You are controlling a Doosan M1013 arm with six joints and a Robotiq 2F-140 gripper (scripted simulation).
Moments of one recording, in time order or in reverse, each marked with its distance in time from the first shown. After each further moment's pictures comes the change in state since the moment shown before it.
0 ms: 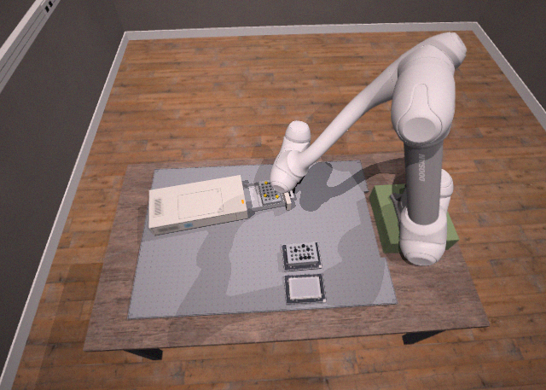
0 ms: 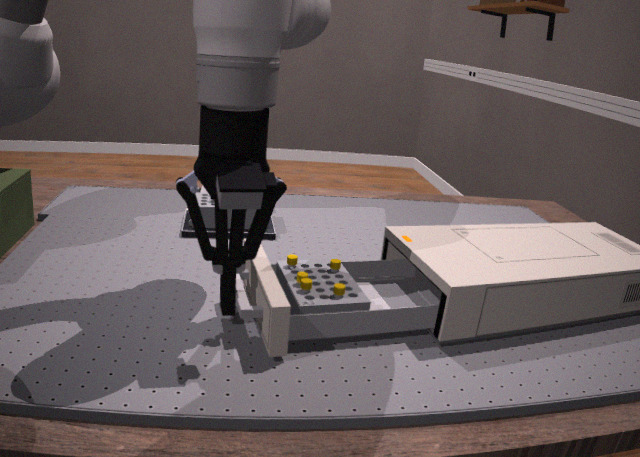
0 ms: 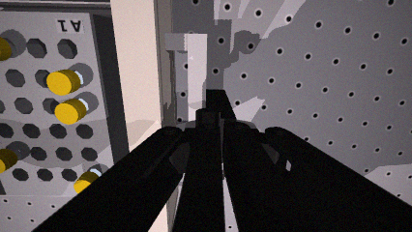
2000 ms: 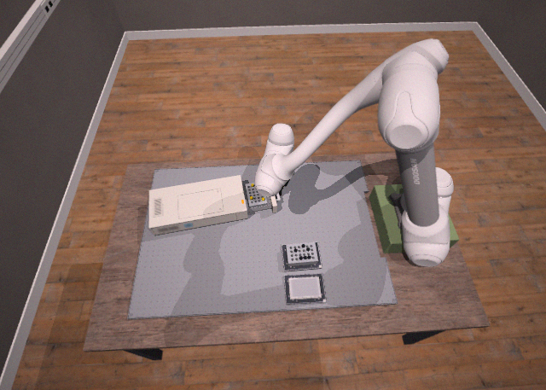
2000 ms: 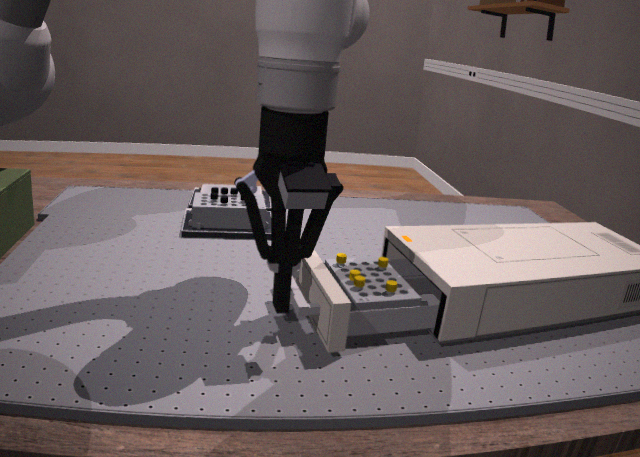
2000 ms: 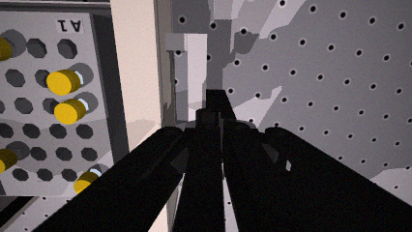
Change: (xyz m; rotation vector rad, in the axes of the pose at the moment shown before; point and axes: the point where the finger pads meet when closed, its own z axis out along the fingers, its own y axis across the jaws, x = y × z) arm 0.000 -0.067 0.000 0.000 0.000 0.000
